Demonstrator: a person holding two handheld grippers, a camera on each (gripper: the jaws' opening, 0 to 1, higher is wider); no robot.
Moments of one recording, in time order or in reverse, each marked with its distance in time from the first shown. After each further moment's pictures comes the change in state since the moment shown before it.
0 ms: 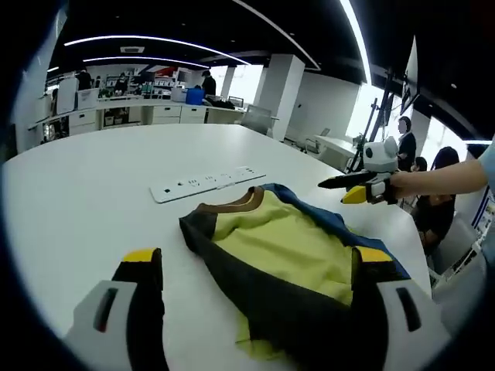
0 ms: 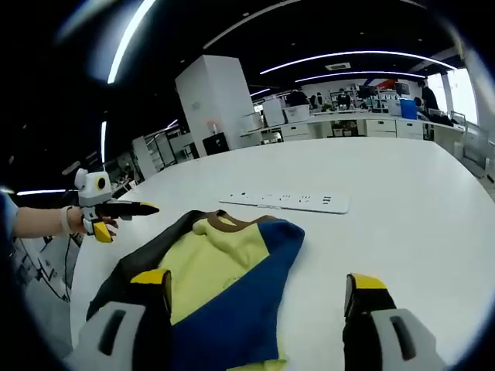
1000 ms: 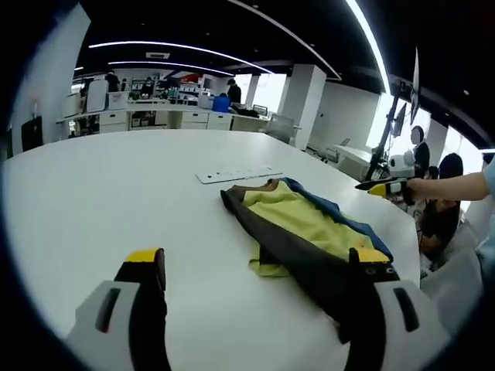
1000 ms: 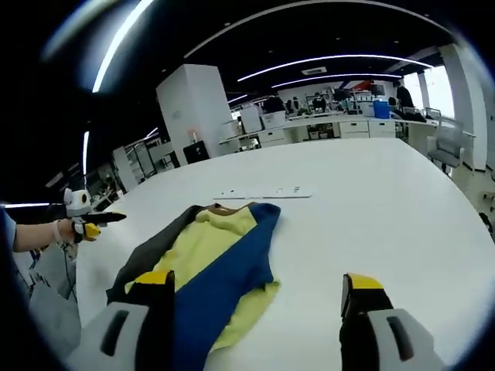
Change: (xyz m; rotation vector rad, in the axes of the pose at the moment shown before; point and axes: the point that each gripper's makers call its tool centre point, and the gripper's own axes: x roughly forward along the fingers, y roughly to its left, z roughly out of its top) left arm -0.121 -0.001 -0.033 -0.042 -0.051 0.134; right arm -0.097 0.011 -0.033 0.065 -0.033 -0.125
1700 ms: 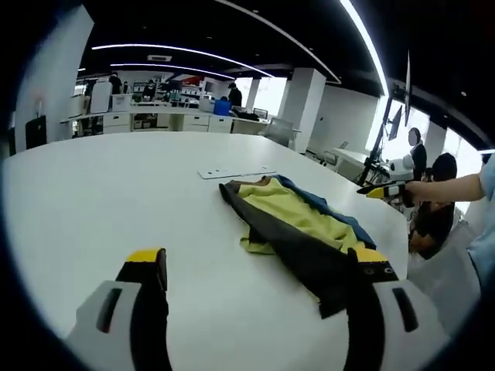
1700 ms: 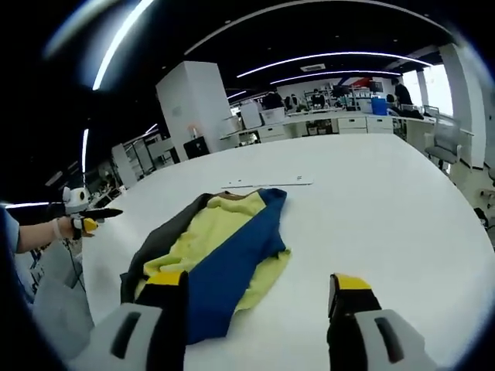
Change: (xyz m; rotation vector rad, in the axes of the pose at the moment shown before) left arm -0.047 -0.020 -0.019 -0.016 -0.020 -0.002; right arm -0.035 0.034 -0.028 0.023 0.041 0.032
